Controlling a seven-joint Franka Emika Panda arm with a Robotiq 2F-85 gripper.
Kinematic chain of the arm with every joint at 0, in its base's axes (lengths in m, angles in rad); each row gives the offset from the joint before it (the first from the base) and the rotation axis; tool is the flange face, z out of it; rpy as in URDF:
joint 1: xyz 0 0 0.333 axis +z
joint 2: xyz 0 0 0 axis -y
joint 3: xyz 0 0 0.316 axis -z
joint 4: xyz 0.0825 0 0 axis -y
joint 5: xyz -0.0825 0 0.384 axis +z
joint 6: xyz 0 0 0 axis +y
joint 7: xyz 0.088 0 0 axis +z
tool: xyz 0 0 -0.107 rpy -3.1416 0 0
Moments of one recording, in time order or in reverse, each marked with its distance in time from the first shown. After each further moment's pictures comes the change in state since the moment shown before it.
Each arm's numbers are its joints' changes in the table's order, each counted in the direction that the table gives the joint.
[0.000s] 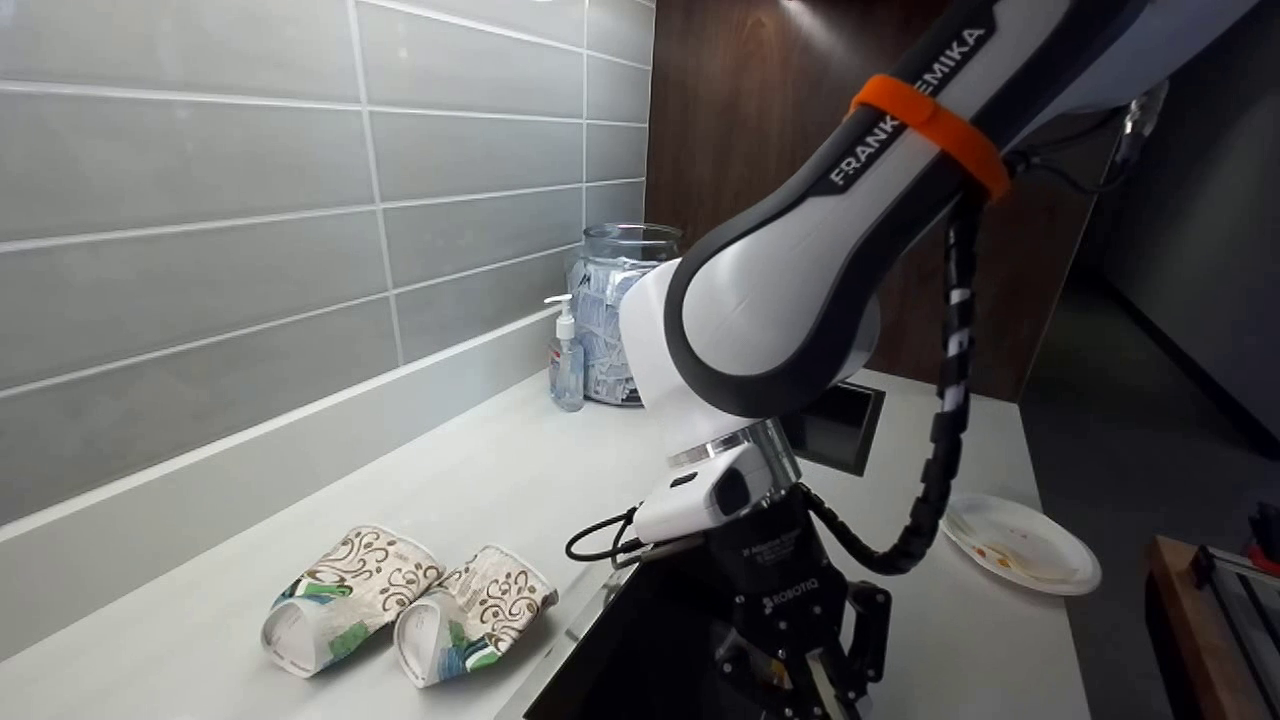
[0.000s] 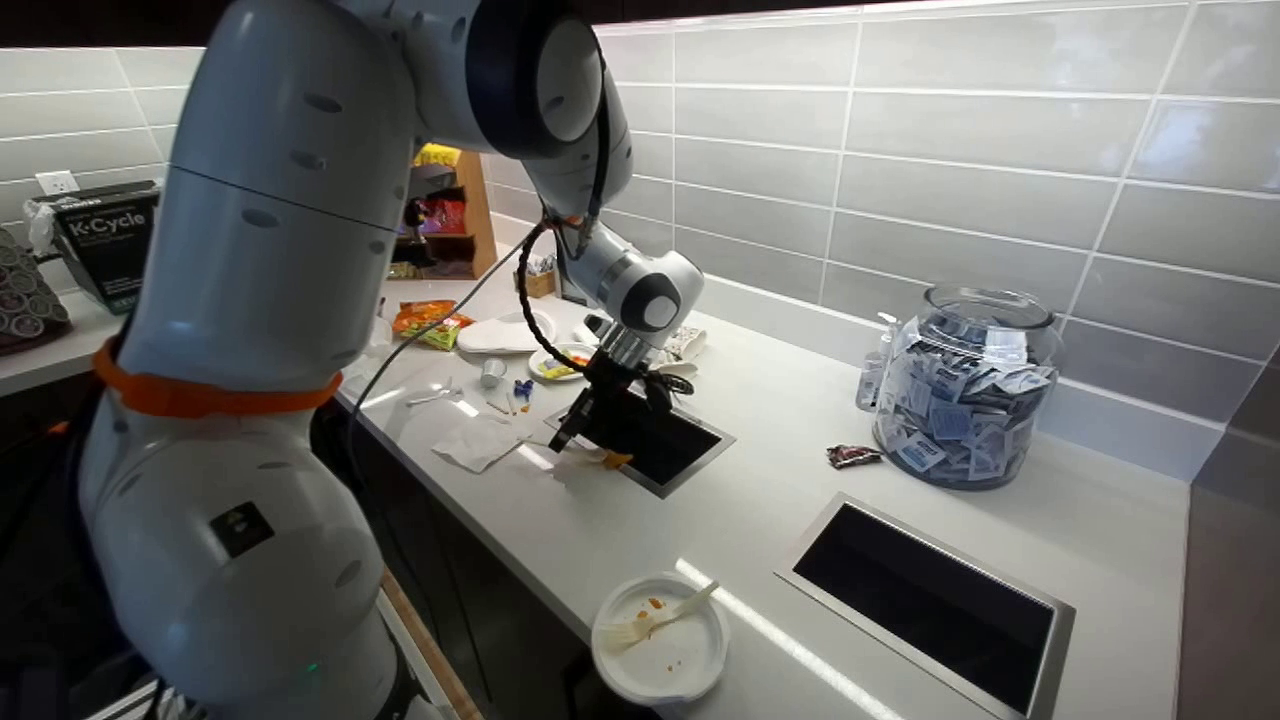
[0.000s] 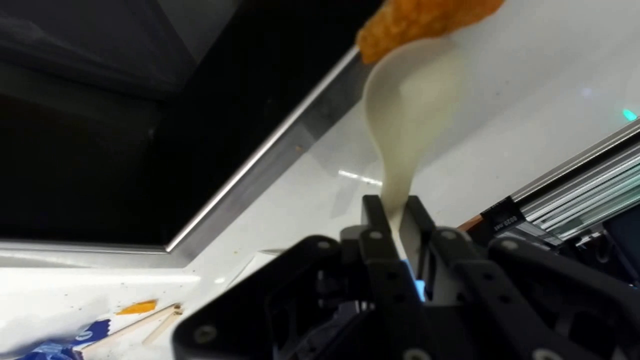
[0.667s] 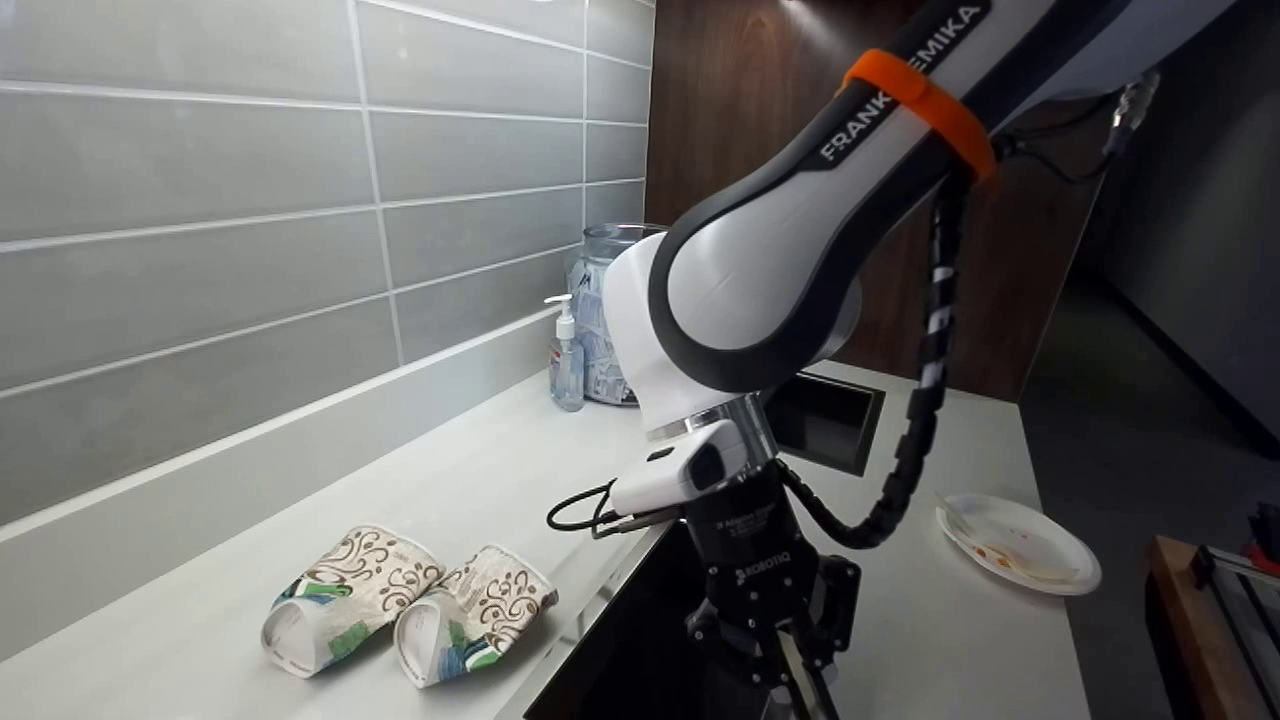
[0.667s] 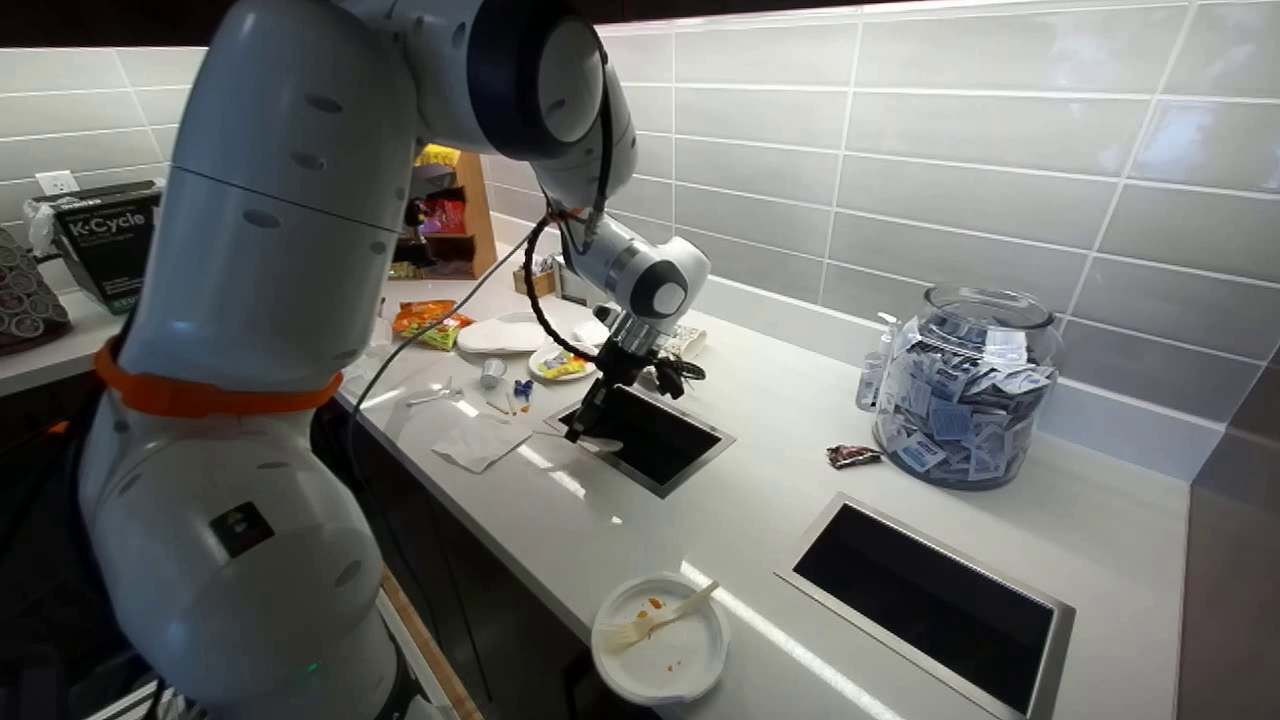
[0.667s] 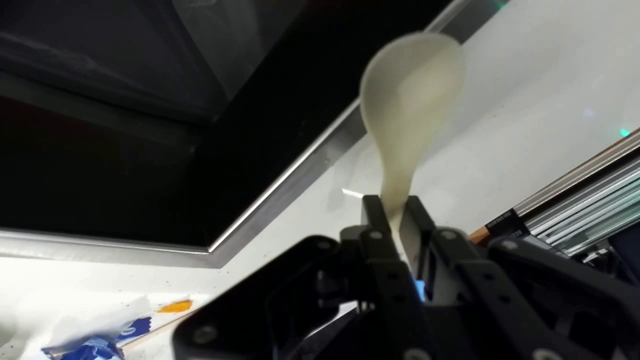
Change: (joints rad) arm -0.001 -0.001 0.004 0.048 -0.046 0.000 -0.034
